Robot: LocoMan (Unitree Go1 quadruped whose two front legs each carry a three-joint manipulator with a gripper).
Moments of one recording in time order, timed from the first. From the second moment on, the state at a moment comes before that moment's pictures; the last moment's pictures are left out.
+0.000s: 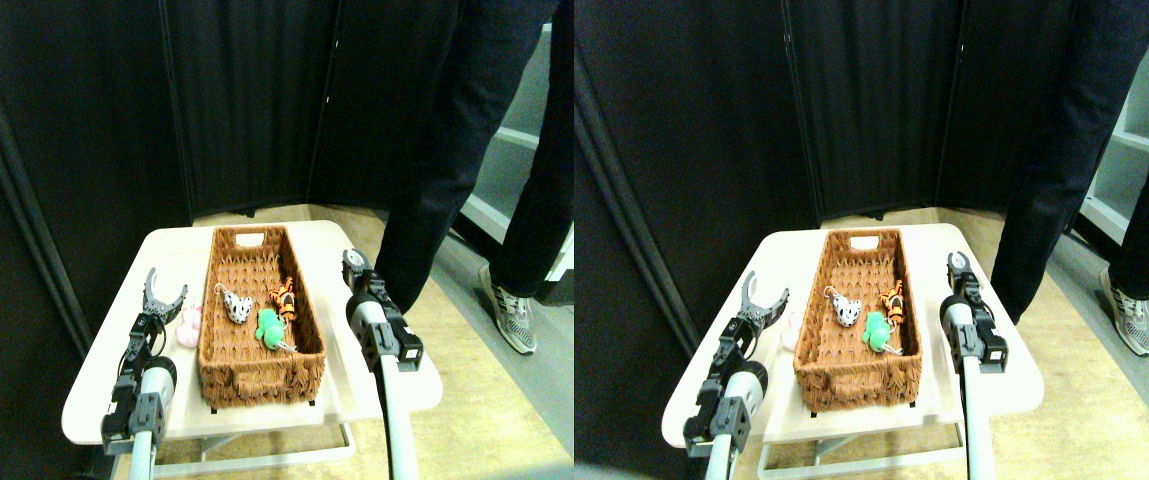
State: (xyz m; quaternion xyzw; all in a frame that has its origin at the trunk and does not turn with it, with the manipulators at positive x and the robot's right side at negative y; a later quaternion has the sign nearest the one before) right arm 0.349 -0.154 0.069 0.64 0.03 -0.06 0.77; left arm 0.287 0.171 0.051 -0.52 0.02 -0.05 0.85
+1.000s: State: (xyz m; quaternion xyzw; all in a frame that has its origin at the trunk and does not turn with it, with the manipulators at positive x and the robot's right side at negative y) right arm 0.353 -0.140 0.066 0.62 0.02 -0.07 0.78; left arm 0.291 0.172 0.019 -0.63 0.08 -0.02 0.78
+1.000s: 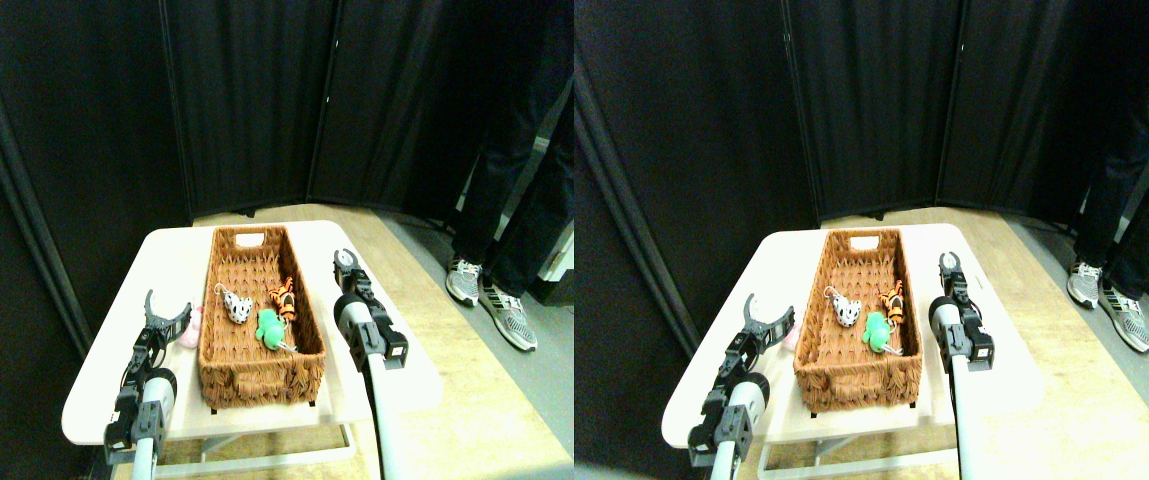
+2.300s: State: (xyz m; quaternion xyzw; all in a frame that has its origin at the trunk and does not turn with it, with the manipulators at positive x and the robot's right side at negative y) right arm 0.361 -0.135 0.071 0.61 -0.01 -0.08 0.79; left arm 0.305 0.151 -0.013 -0.70 0.12 0.00 0.70
